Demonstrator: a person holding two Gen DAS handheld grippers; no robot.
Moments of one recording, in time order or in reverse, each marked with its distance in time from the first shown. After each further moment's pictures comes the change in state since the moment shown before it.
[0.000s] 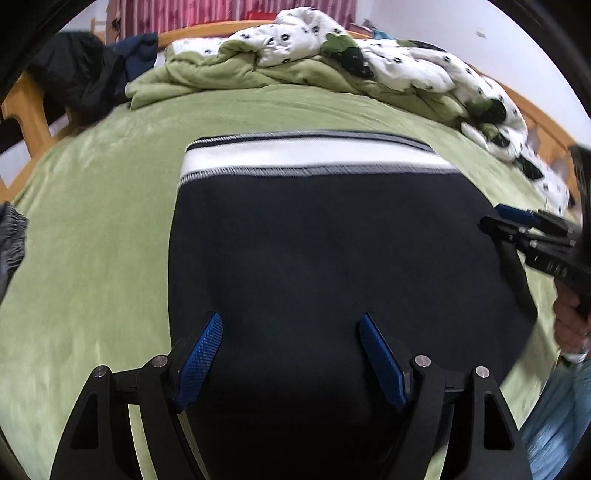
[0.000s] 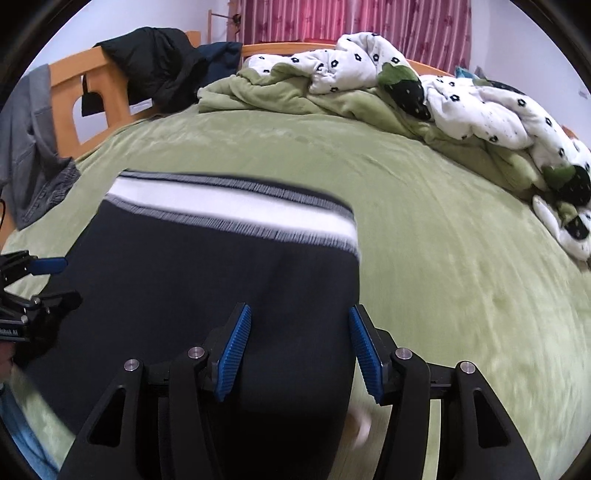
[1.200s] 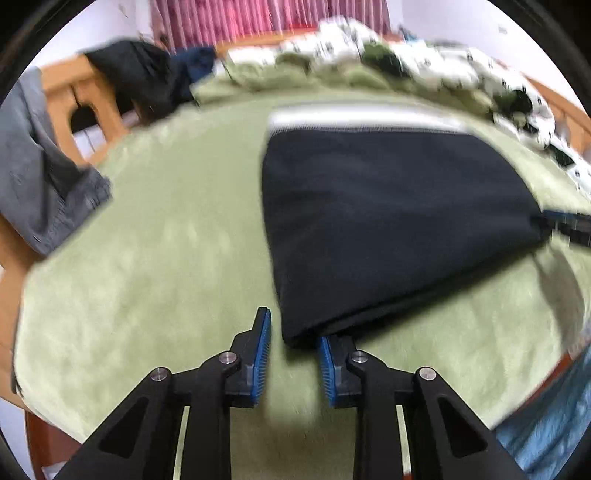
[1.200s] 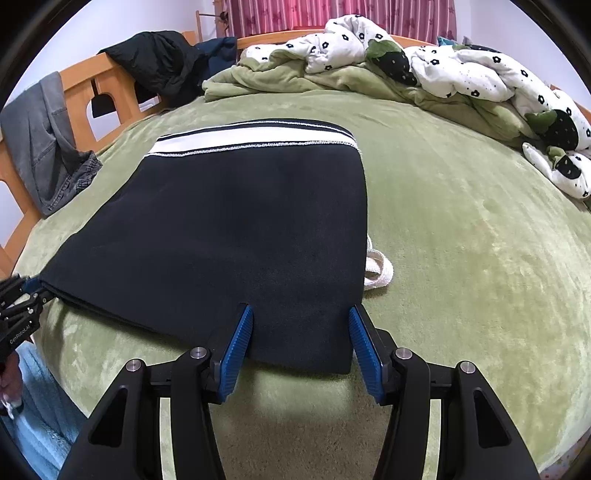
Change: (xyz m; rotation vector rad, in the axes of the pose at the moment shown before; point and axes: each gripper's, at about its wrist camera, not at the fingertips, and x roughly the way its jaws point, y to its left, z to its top) left arm -0.049 0.014 -0.093 -0.036 0.000 0.216; right arm -0.046 -0.001 -0.076 0.075 0.054 0.064
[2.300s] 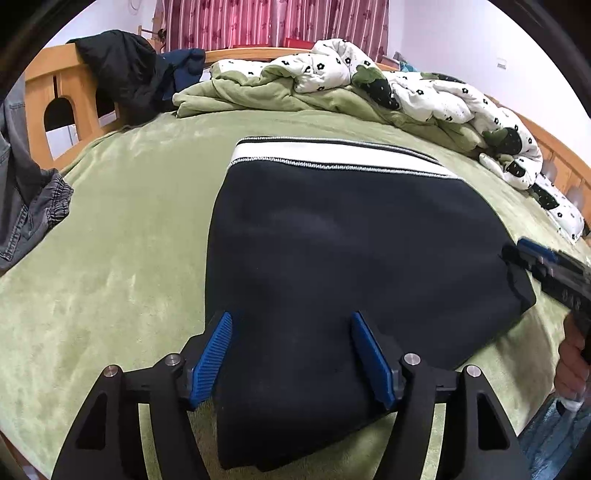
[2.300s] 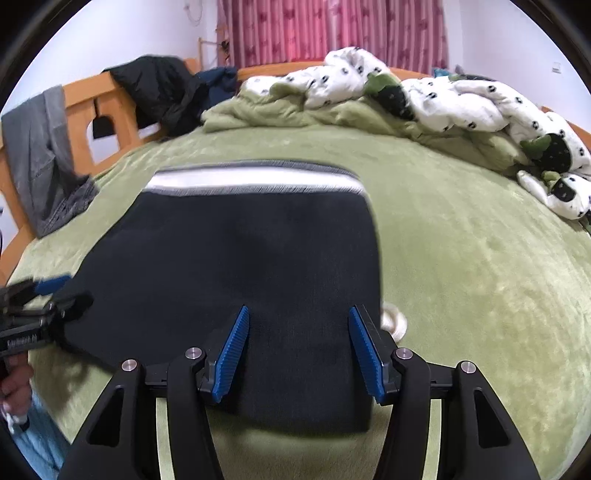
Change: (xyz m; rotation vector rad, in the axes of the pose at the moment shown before) left arm 0.020 -0.008 0.049 -0.110 -0.120 -0.153; right arm 0.003 0.008 0.018 0.006 -0.168 -0.047
